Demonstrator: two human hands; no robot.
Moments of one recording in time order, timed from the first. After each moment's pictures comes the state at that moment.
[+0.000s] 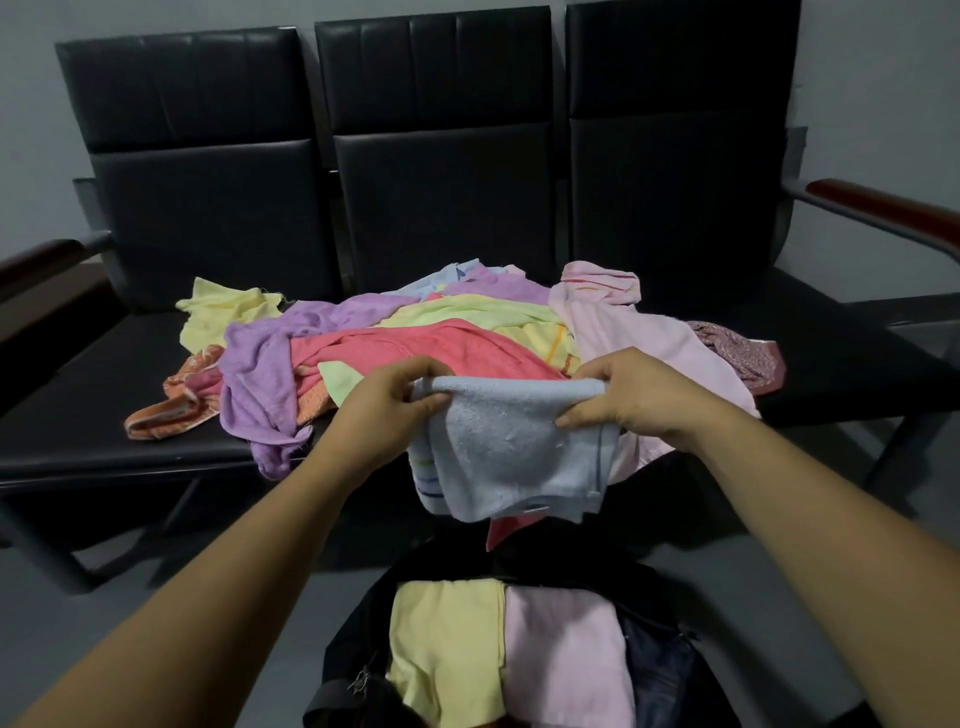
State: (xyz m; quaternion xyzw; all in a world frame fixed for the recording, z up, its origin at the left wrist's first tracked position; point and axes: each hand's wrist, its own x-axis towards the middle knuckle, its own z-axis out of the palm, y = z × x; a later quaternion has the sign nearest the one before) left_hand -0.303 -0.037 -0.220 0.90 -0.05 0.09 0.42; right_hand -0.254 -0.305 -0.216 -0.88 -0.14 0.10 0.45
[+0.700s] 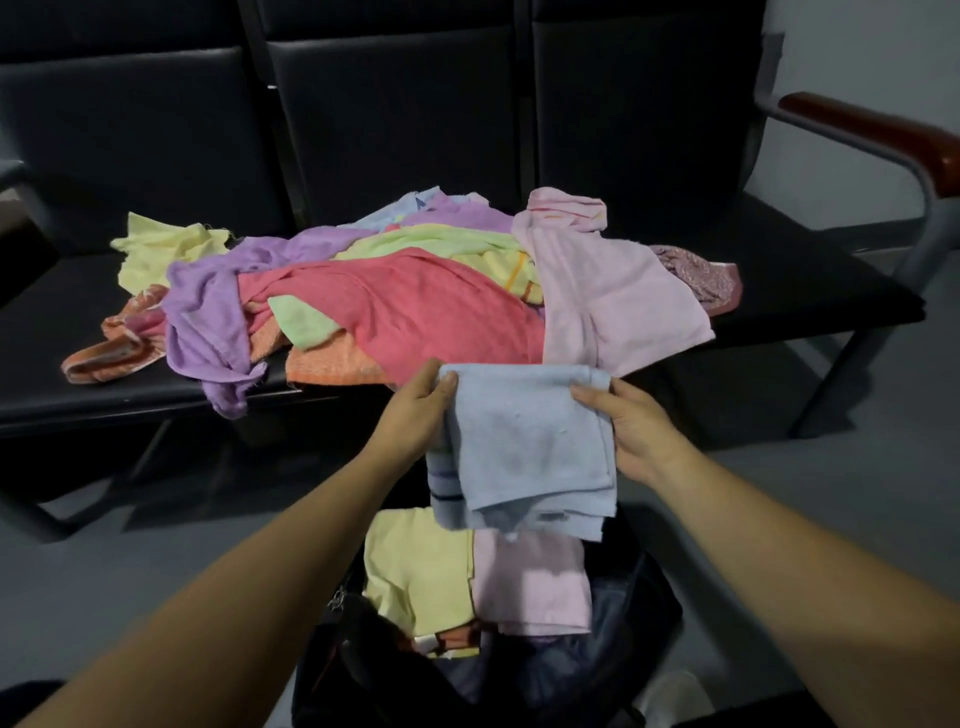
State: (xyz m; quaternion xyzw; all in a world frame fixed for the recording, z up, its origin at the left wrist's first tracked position) left_hand -0.296 -0.094 -0.337 0.86 -0.01 0.02 0.51; right_hand -0.284 -0.348 -0.363 -0.55 0.11 0.11 0.82
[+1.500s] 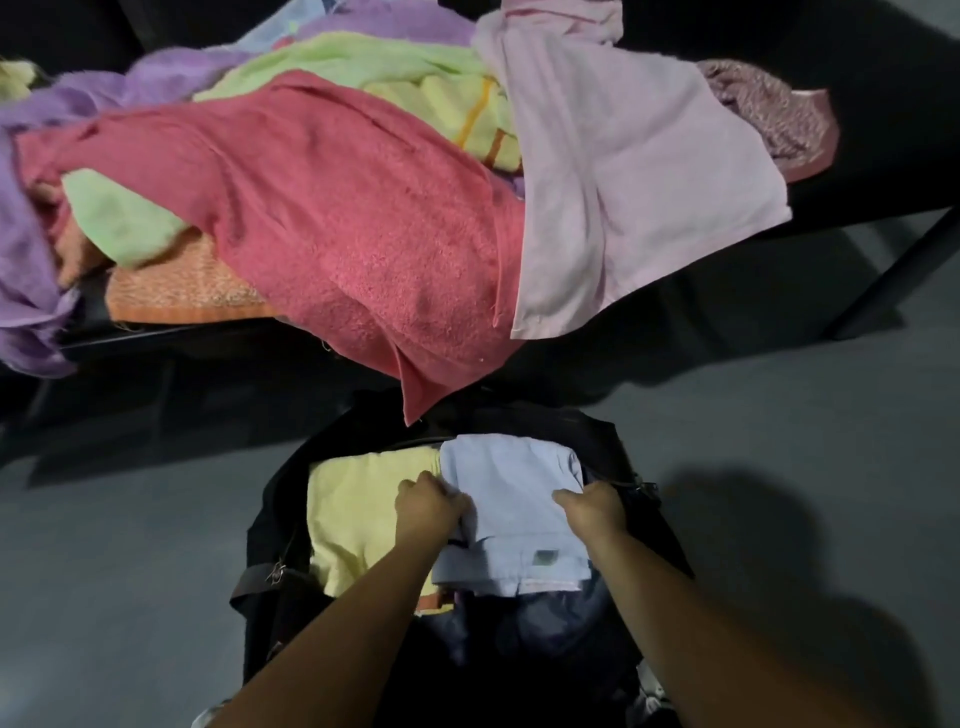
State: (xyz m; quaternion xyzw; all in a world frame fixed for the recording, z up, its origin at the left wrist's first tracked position) left_hand -0.293 -0.133 -0.612 0.89 0.22 -0.25 0.32; right_hand -0.298 -0.345 -0.622 -0.76 0.37 0.23 0.49
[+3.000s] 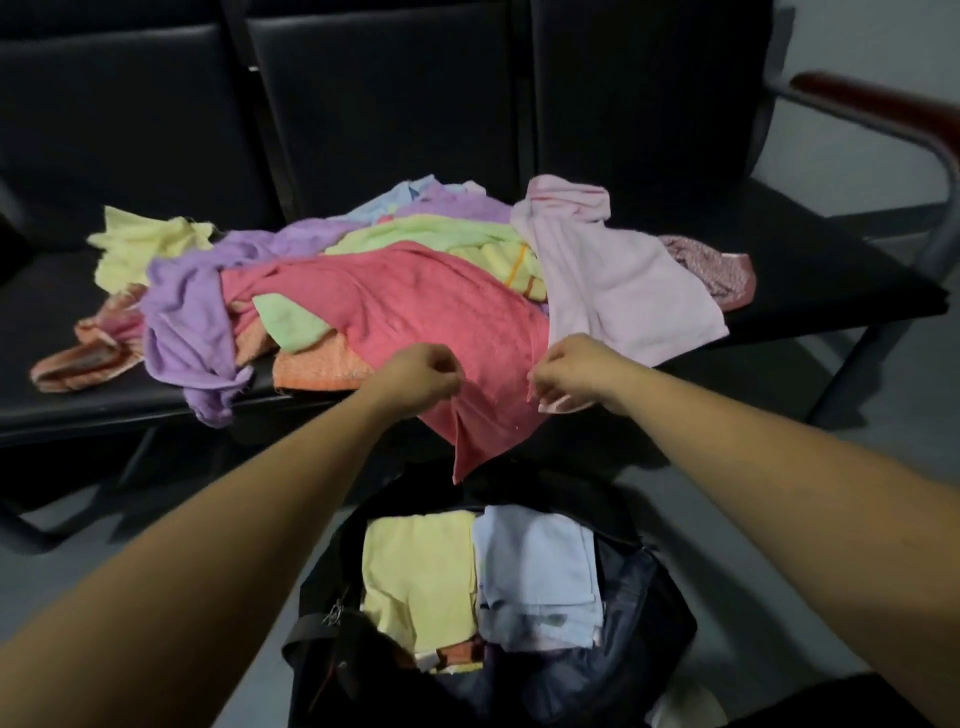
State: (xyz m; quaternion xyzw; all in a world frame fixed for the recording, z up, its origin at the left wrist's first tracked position) left_hand -0.230 -0.081 -0.311 0.94 -0.04 -0.09 0.34; right_hand -0.214 -0.304 -0.313 -0.86 0.02 0.19 0.47
